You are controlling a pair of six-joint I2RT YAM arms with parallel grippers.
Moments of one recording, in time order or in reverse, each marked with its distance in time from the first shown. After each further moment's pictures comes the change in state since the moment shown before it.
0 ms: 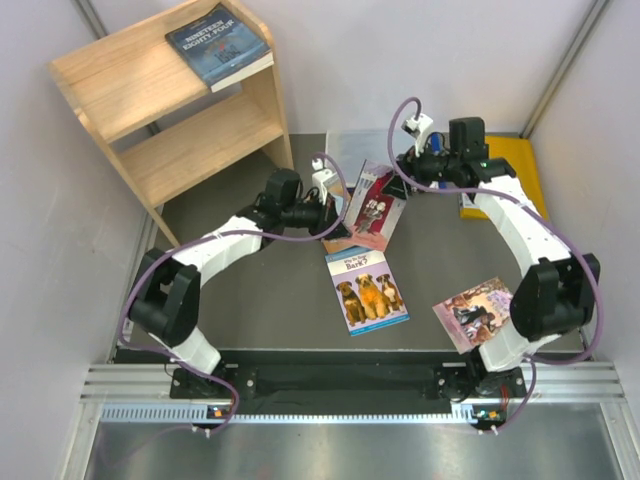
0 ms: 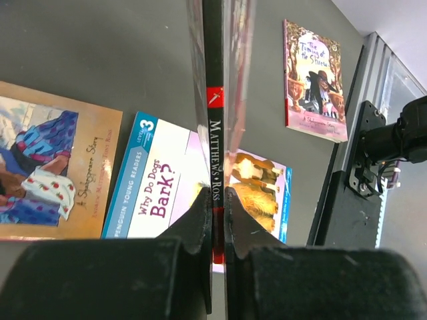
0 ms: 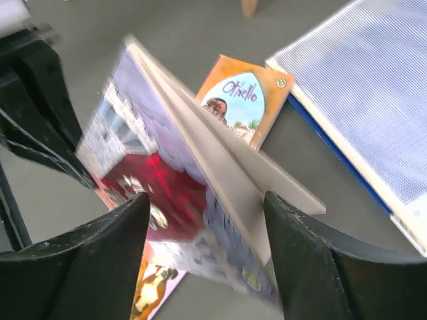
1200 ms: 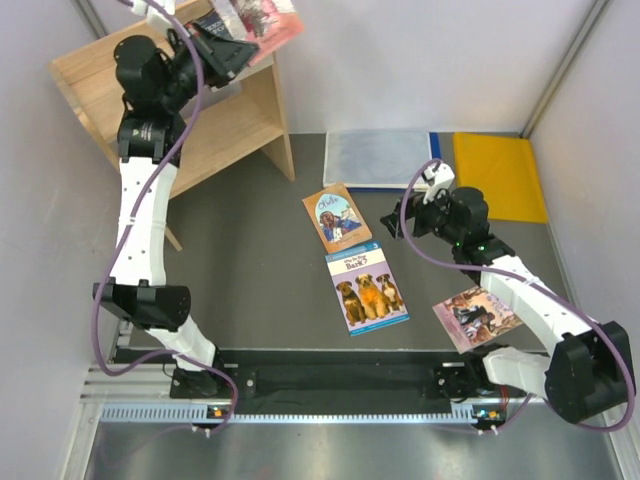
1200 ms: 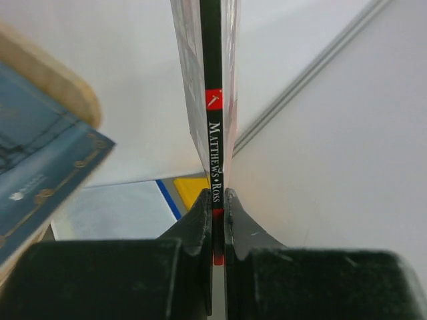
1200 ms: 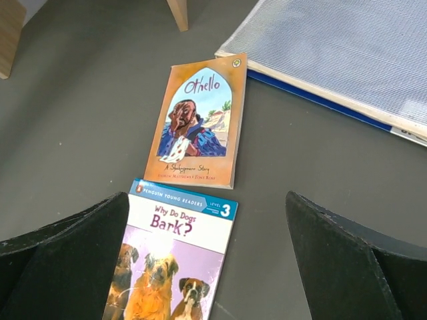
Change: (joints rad) left arm 0.401 0.047 1.063 -0.292 -0.230 -0.533; right arm 0.130 -0.477 -0.745 0.622 0.472 0.397
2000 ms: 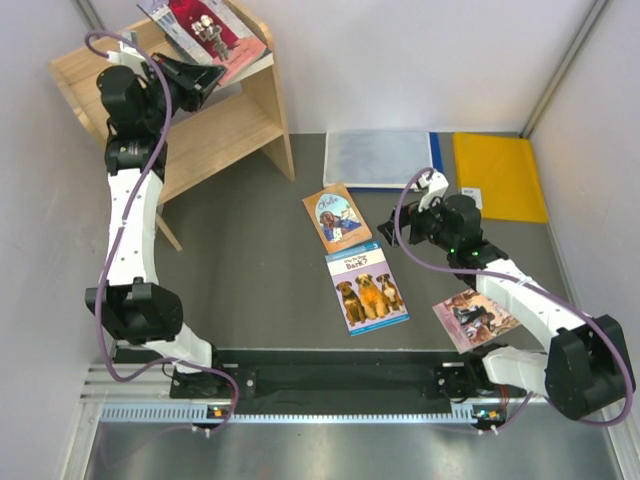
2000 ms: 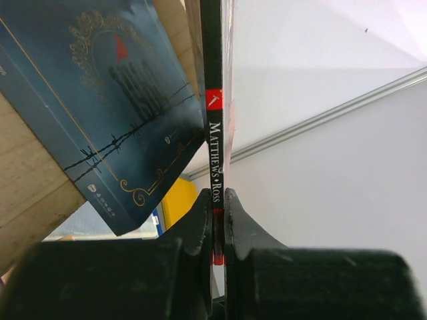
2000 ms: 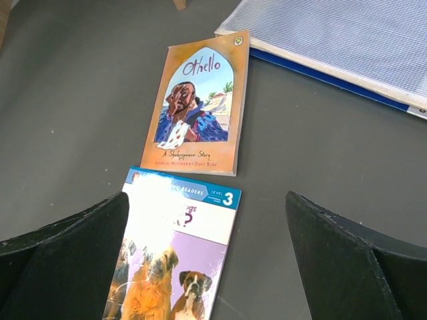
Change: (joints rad) left arm 0.200 -0.079 -0.335 0.169 0.027 -0.367; right arm 0.032 0.018 -0.065 0.055 0.031 0.011
